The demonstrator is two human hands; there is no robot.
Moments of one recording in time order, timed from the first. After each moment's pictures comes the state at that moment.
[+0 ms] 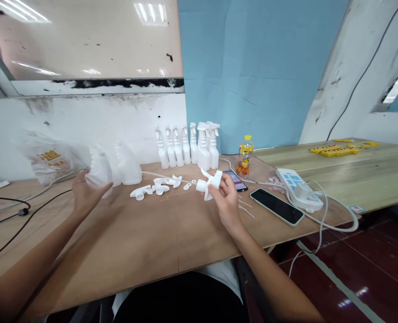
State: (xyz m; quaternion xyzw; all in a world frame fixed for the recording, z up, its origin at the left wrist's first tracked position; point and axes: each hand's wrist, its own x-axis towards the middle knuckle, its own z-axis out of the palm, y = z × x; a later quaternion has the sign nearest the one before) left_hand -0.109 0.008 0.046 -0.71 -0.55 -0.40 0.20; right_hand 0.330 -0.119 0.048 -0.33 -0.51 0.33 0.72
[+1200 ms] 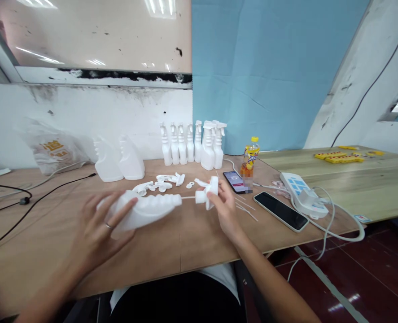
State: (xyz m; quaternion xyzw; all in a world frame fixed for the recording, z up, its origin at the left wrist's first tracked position) left_hand -0.007 -0.146 0.048 -0.81 -0.39 -0.32 0.30; right_hand 0.323 -0.125 0.040 -0.33 -0.56 0.36 0.66
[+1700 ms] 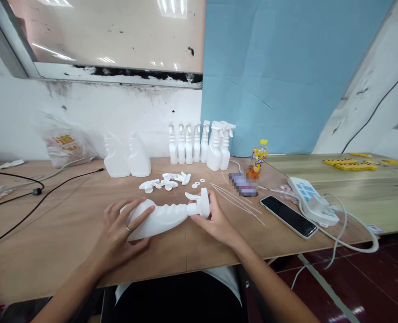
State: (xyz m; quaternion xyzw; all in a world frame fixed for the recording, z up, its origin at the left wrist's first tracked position) left_hand 0.007 -0.155 0.021 -0.83 -0.39 -0.34 0.20; right_hand 0.304 -0.133 0.025 -0.34 -0.69 0.41 0.49
